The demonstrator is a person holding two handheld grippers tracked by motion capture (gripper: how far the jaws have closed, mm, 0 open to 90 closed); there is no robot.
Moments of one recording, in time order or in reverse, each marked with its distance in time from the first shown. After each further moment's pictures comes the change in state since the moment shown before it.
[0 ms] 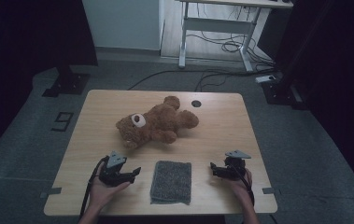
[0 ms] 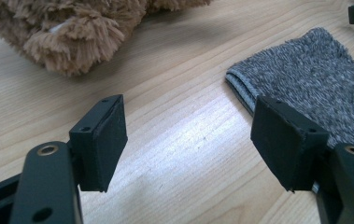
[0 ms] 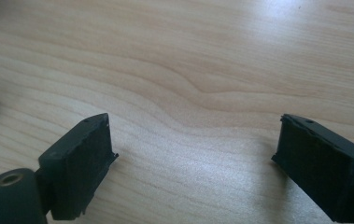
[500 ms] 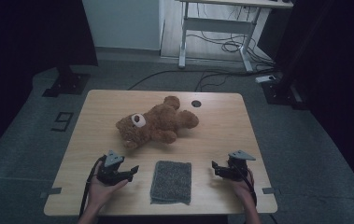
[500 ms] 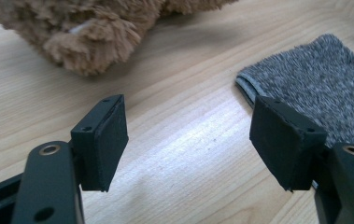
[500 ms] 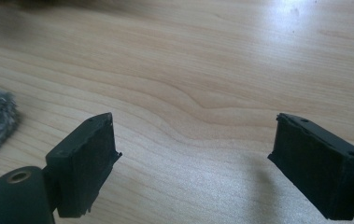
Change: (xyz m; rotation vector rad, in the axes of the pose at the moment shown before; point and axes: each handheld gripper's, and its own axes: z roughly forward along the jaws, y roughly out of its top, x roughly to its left) left arm 0.006 0.001 -0.003 -0.013 0.025 -0.026; right arm -0.004 0.000 -0.010 -0.077 0.039 0.003
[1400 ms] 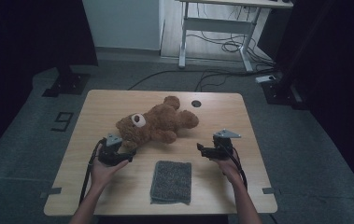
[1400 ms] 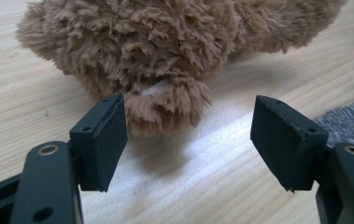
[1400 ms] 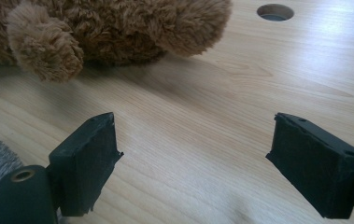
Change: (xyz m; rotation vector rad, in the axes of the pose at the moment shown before) left arm 0.034 0.039 0.031 0.014 0.081 -0.047; right arm 0.026 0.072 0.037 -0.041 0.131 -0.070
